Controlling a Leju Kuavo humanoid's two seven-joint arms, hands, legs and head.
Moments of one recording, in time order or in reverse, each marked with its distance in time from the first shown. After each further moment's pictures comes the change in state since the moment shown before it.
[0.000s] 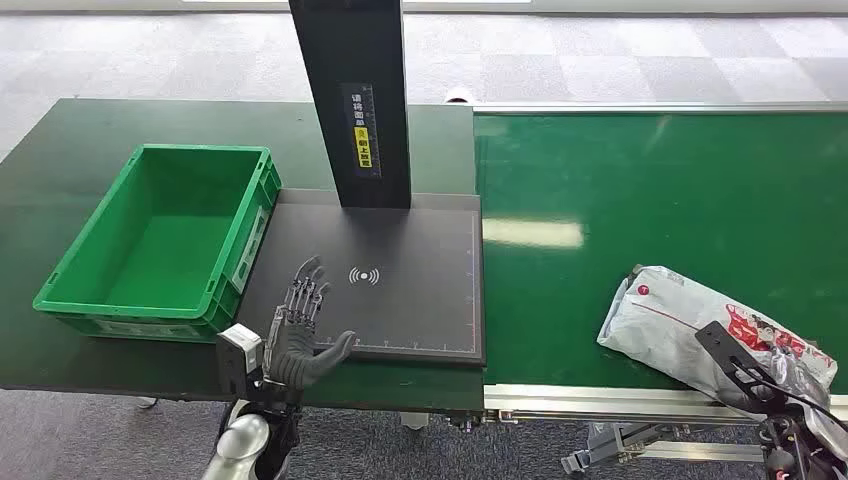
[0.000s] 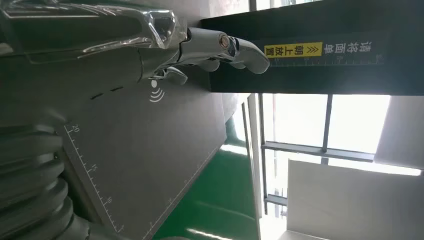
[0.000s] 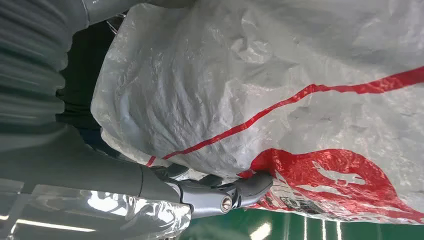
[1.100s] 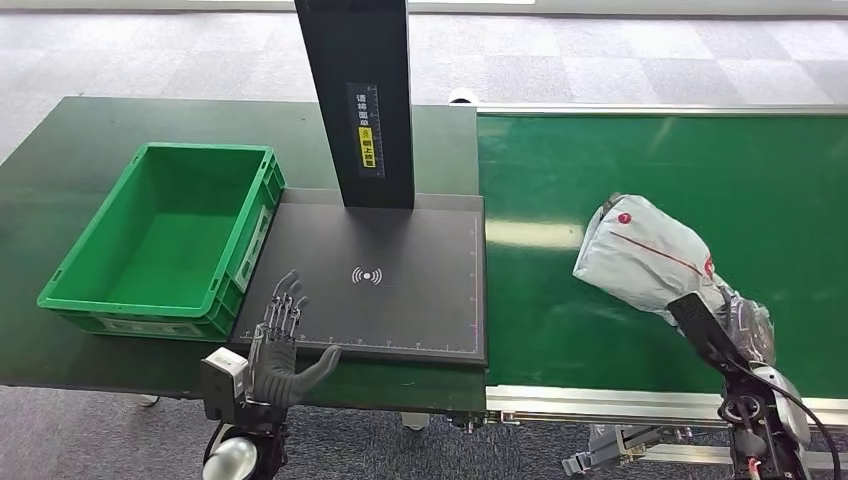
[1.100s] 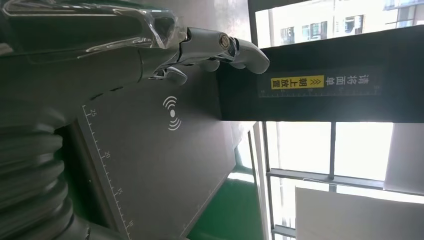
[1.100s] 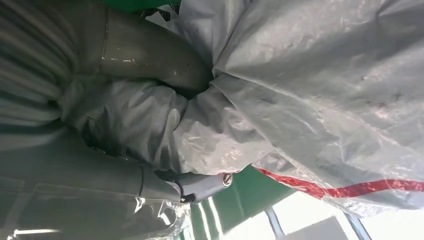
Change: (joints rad) left arm 0.099 0.006 0.022 -0.098 -0.057 0.074 -0.014; right arm 0.067 0.091 0.105 -0.259 -0.361 -0.225 -0.454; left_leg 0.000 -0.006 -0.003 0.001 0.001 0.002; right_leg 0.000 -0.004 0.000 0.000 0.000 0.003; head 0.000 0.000
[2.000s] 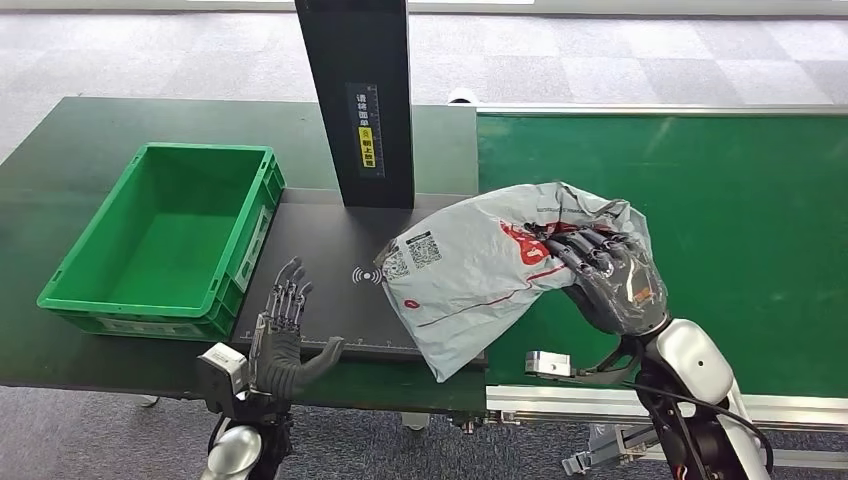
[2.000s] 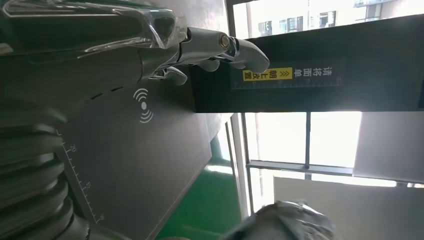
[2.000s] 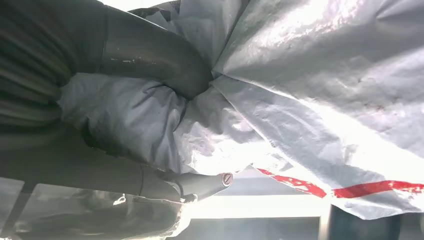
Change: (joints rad) left arm -0.038 -0.017 -0.003 0.005 -0.002 -0.036 -0.049; right arm 0.027 0.003 0.556 -0.561 0.343 -0.223 -0.207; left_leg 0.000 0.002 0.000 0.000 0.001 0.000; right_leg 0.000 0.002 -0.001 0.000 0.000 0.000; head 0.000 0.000
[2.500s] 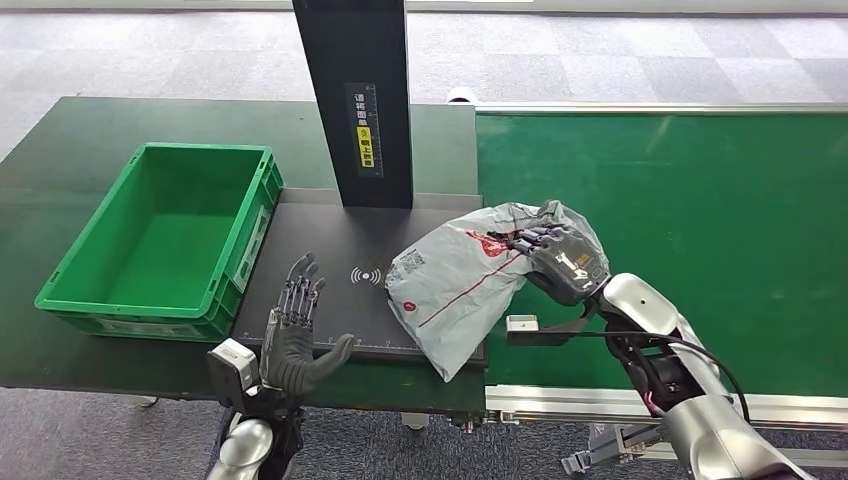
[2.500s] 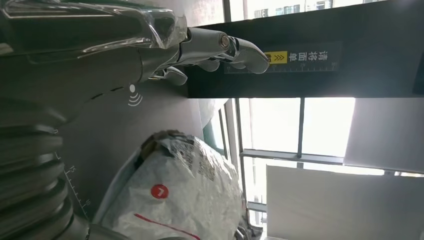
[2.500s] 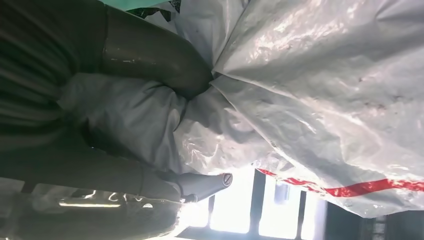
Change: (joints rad) left arm -0.040 -0.001 -0.047 0.047 0.039 0.004 -0.024; right arm -0.342 0.042 0.251 0.631 -0.043 0.042 -0.049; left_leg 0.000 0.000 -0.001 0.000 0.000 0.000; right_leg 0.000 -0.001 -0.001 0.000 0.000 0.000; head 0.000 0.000
